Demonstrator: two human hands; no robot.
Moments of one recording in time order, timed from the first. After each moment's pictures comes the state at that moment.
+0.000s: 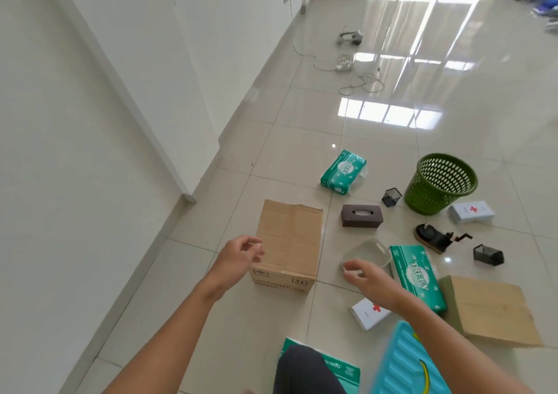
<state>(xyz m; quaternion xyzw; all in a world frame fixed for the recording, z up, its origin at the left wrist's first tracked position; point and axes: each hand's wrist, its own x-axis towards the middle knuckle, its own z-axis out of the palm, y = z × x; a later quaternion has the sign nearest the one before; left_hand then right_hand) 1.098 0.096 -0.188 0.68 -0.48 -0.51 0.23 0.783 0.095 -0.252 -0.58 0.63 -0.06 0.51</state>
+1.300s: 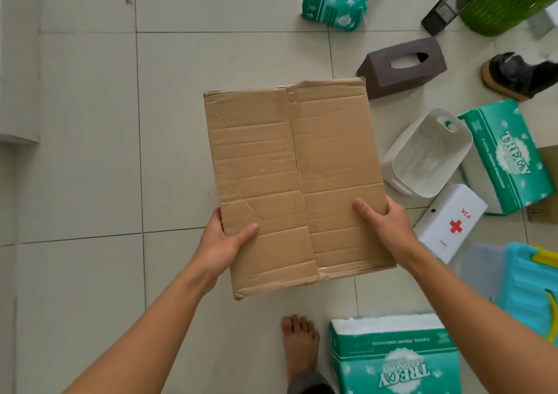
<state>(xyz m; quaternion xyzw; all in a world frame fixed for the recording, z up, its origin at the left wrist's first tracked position) 1.188 -0.188 -0.775 0.66 -0.34 -0.66 0.11 0.883 -0.117 -0.776 -0.20 0.79 -0.29 0.50</state>
